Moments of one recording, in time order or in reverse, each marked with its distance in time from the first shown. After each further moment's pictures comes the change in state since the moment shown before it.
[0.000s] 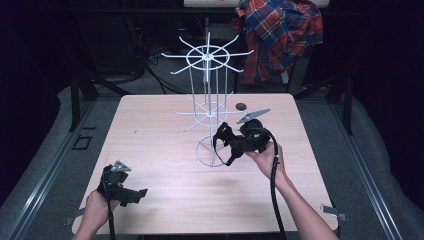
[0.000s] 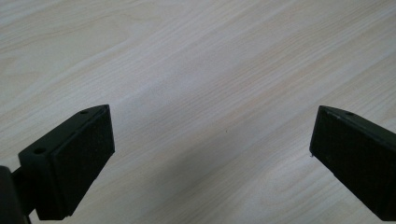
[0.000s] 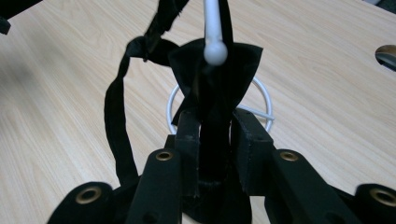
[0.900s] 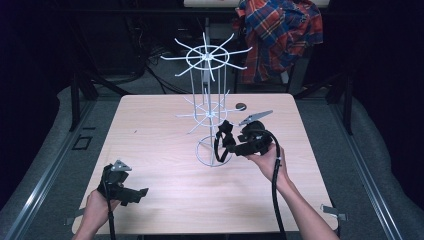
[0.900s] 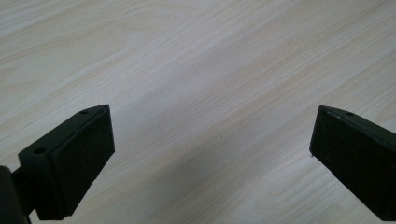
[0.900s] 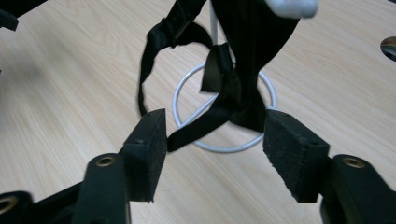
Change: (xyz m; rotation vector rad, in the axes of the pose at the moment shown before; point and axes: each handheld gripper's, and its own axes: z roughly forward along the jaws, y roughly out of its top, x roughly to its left) left arm -0.002 0.003 -0.002 -0.017 -0.003 0.020; right arm 0.002 -0.005 -0.007 0.017 0.013 0.016
